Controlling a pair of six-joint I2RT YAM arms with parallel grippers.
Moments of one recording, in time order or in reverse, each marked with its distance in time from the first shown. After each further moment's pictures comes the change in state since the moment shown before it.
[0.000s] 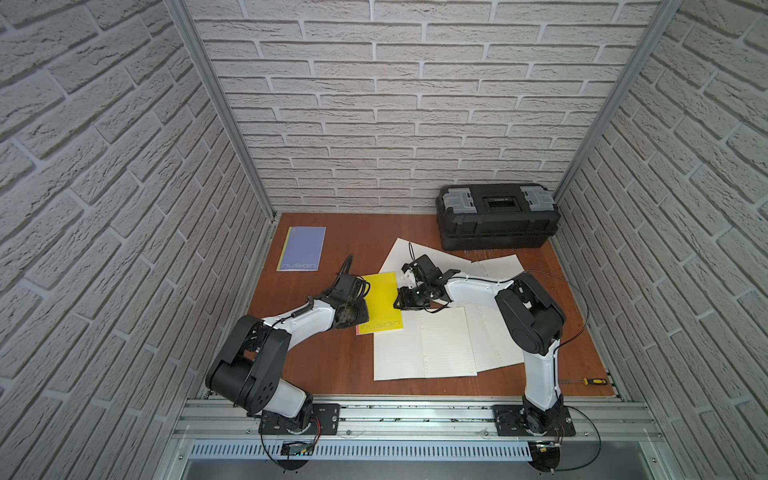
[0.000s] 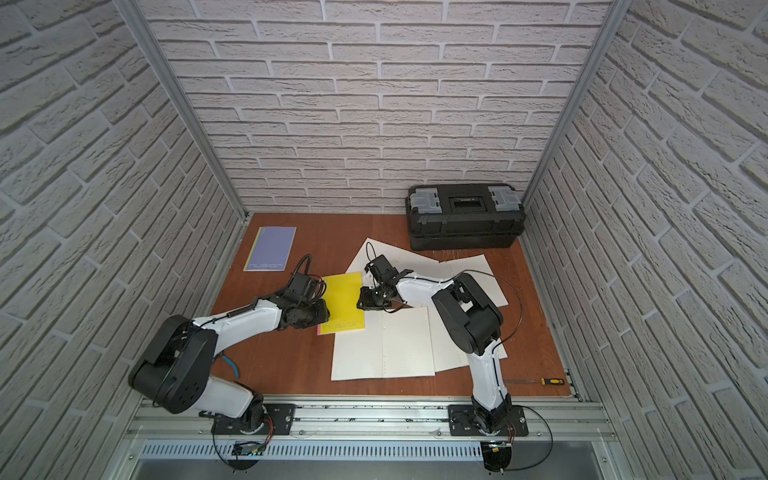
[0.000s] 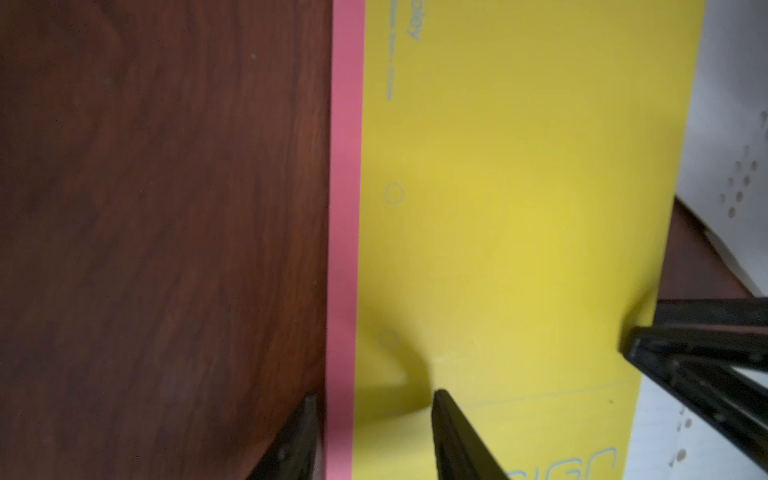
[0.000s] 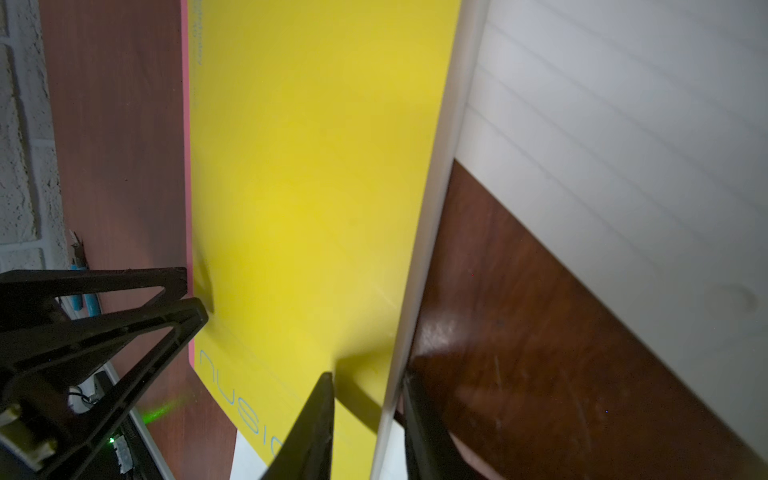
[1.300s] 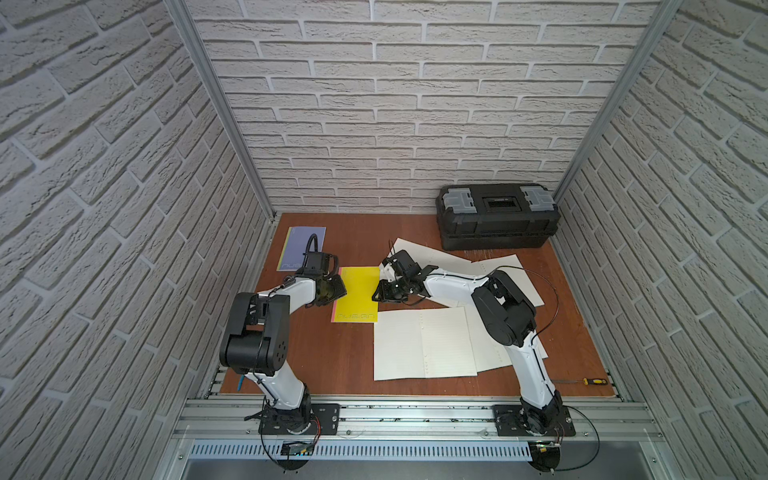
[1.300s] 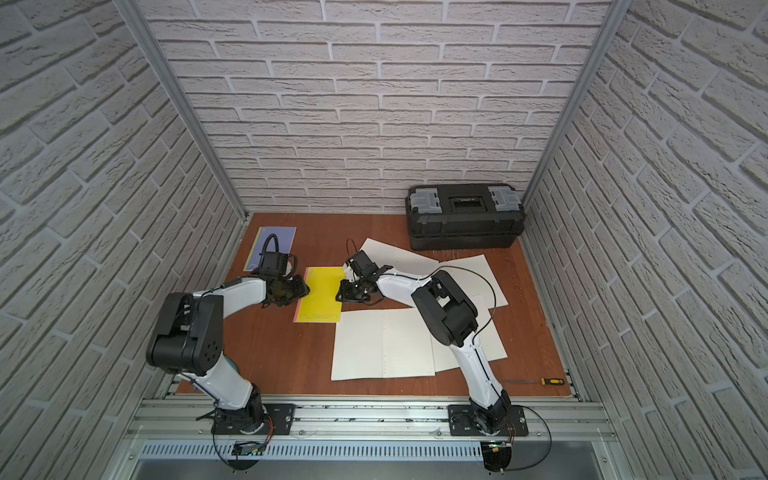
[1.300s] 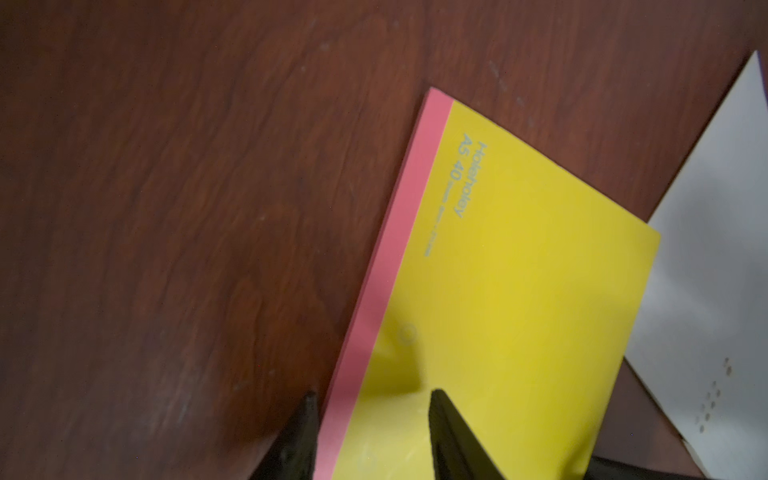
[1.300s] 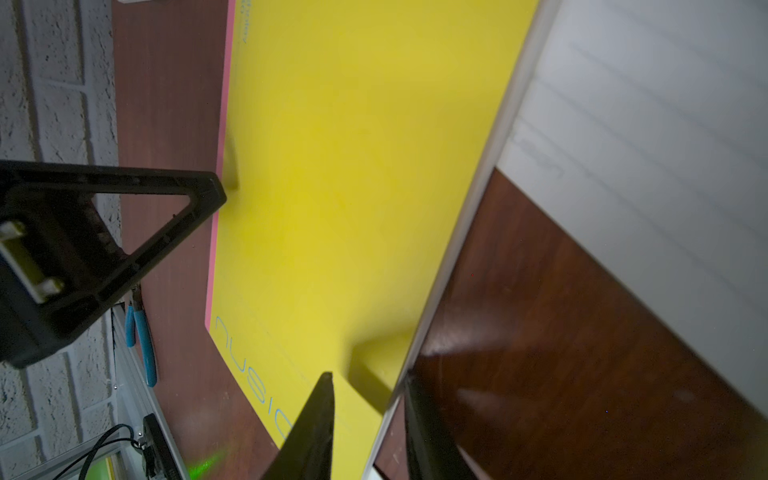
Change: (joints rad) left arm 0.327 0.203 0.193 0.048 0.128 0.125; right arm 0.066 0.203 0.276 0.037 -0.018 0.109
